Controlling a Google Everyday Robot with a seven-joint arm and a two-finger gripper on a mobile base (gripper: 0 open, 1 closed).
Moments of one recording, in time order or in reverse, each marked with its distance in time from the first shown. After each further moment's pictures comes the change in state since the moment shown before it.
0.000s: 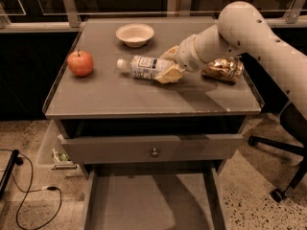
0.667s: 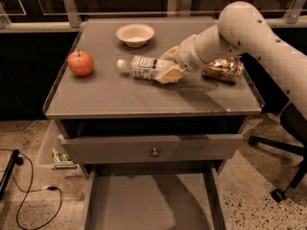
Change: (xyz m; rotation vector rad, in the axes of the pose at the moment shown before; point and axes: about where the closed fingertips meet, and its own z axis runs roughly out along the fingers) arm 0.000 0.000 0.000 0.000 0.000 0.000
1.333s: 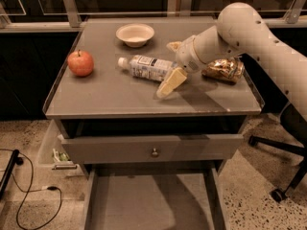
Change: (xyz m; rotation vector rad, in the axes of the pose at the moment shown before) arm 0.000 0.000 0.000 0.000 0.000 0.000
